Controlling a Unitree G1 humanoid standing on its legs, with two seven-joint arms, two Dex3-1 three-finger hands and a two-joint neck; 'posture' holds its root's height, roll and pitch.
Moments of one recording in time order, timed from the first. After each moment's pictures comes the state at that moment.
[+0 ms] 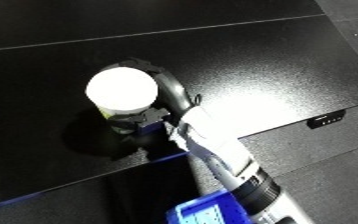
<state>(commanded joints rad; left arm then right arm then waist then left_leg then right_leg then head) -0.15 0.37 -0.28 1.18 -0.44 0.06 -0.28 -0.80 -0.64 0.31 0.27 0.74 0.09 -0.02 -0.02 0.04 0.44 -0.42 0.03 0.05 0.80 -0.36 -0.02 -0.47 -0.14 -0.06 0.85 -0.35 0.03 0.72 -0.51</state>
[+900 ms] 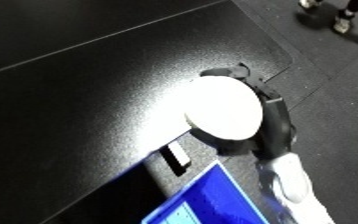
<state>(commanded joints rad) -0.03 0.29 -0.15 1.23 -0.56 -0.07 -0.31 -0.06 -0.70 -0.31 -0.20 0.66 -0.24 -0.20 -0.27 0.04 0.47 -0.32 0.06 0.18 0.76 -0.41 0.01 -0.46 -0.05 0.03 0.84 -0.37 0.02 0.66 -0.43</state>
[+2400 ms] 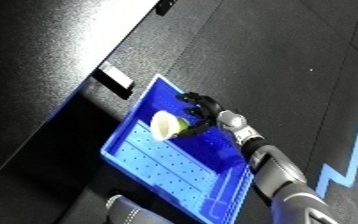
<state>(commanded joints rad) -0.10 0.32 -0.22 1.23 -0.52 0.03 -0.33 -0.15 -0.66 -0.01 1.05 0.60 -0.19 0.24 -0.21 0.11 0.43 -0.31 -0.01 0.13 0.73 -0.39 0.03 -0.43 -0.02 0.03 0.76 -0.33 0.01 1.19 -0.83</state>
